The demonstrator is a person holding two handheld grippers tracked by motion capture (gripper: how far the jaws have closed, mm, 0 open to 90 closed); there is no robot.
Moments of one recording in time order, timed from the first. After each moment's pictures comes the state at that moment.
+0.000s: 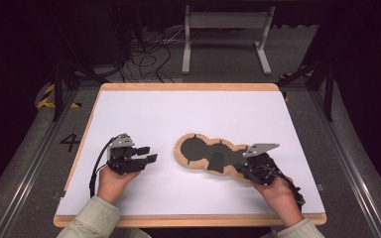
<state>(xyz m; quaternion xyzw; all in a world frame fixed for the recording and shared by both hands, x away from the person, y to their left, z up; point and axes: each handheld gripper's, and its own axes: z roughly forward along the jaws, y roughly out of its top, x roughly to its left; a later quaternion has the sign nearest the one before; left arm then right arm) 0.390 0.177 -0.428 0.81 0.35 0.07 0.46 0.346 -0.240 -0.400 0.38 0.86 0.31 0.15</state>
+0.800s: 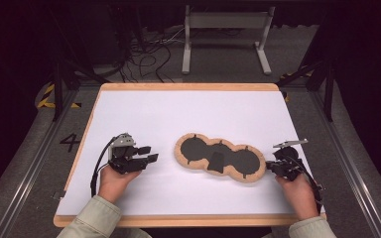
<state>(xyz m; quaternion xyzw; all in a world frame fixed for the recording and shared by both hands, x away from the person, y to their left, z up) 0.391 0.175 -0.429 0.81 0.35 0.07 0.46 0.367 -0.314 -0.429 0.55 0.78 0.24 0.15</state>
